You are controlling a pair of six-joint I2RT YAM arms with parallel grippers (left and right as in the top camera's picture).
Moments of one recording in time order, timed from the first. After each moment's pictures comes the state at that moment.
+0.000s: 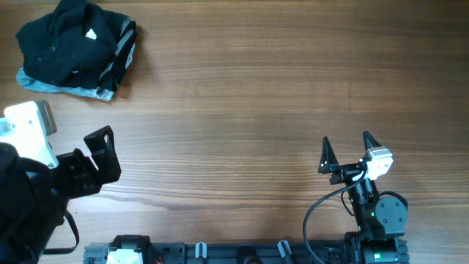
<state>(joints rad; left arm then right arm) -0.06 0.98 1.86 -1.53 -0.08 -0.27 0.04 0.02 0.01 0.01 -0.12 0.10</state>
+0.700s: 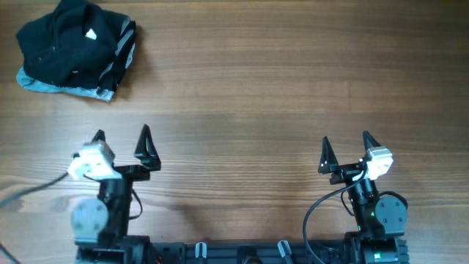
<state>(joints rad) -0.06 0.19 0.34 -0.17 -0.05 -0.28 0.04 0.02 0.01 0.01 -0.12 0.10</state>
